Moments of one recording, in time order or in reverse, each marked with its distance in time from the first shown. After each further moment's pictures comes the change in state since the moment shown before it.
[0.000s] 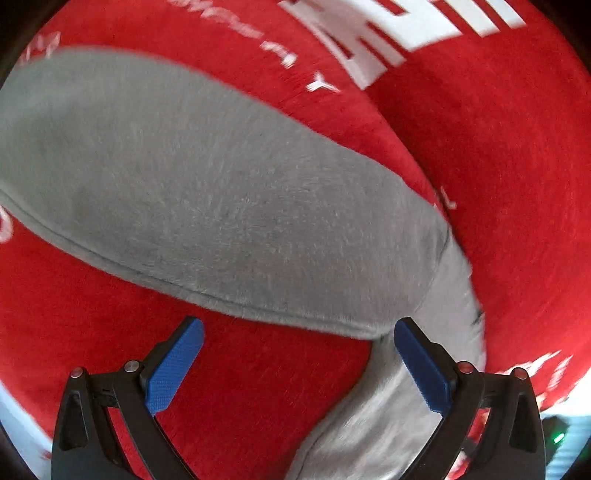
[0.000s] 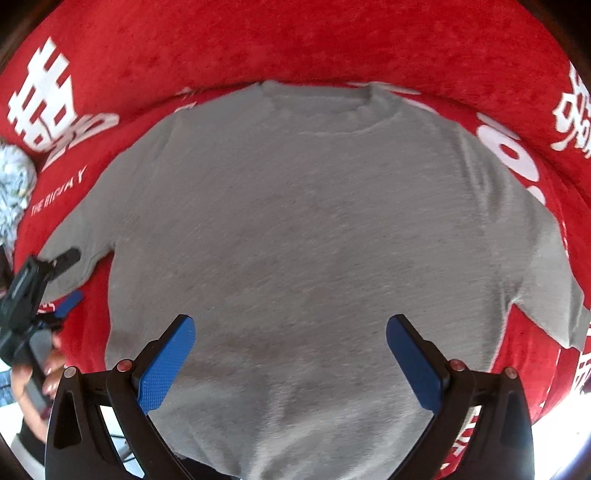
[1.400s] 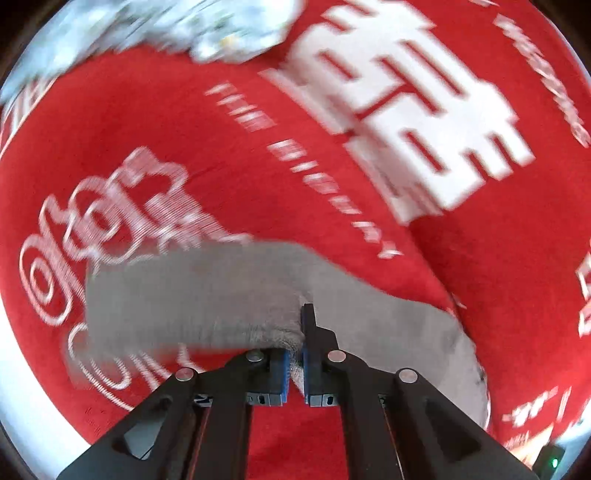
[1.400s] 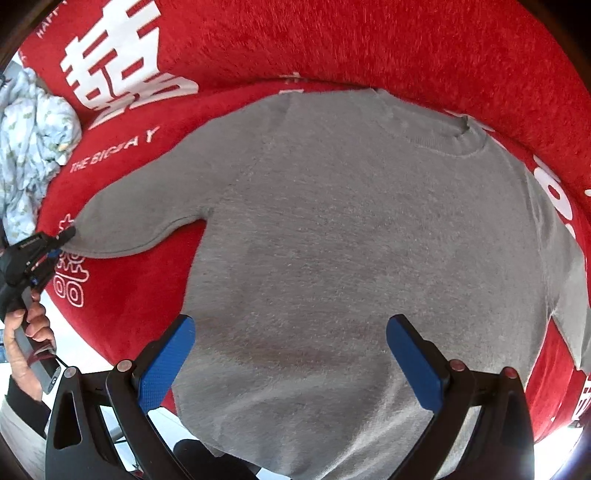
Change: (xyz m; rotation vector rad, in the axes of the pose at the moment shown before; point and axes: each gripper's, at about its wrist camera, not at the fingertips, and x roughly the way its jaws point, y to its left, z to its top) left arm -0.122 0.063 0.060 0.085 -0.293 0.054; right arm -0.013 0.088 -0.026 -0.120 -0.051 0.074
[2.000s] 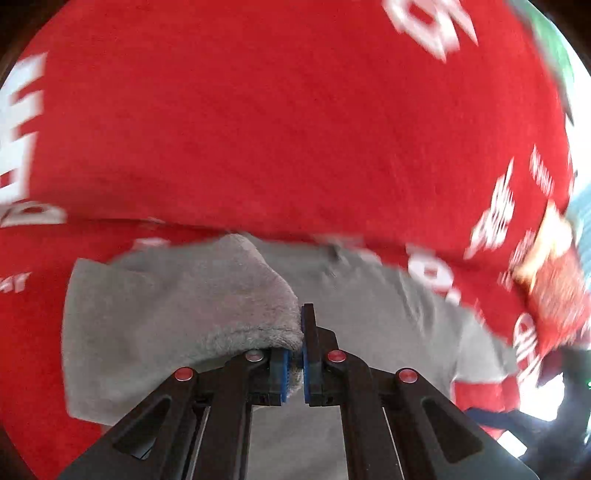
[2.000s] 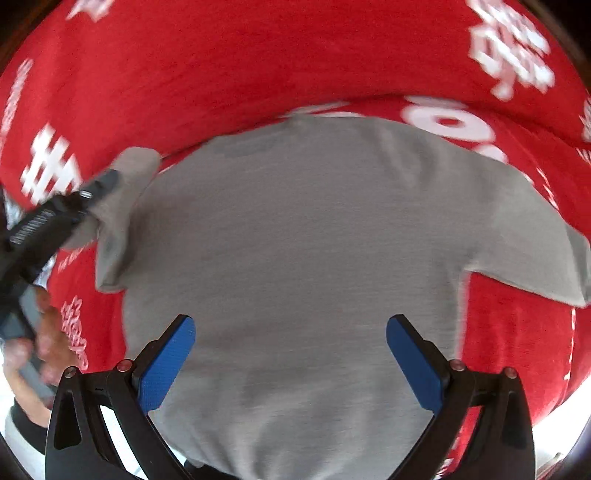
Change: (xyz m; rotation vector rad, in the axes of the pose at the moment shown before) left arm 0.102 -0.387 -0.192 0.804 0.199 -0.194; right arm -0.042 -0.205 -0.033 0.367 -0.109 0.028
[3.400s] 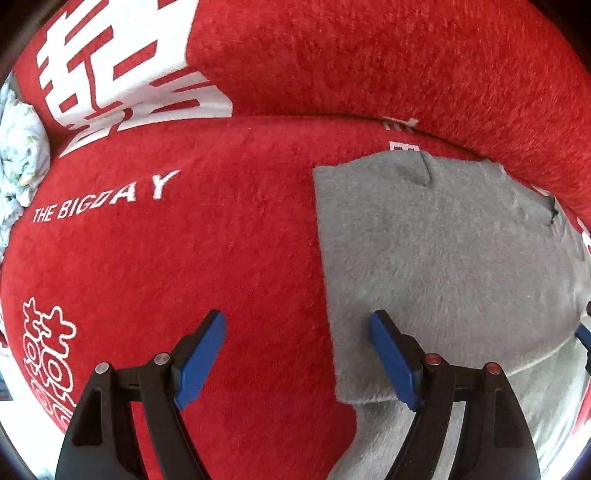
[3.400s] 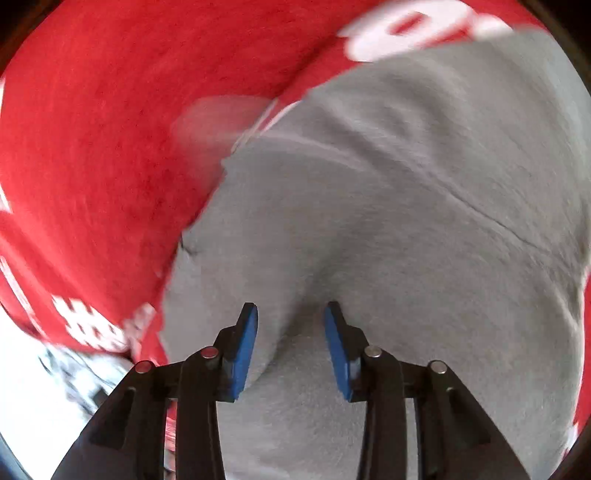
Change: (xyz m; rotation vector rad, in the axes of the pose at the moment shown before) left arm -0.017 0.200 -0.055 -0.179 0.216 0.429; right arm 0.083 -0.051 0.039 0.530 -0.066 0.394
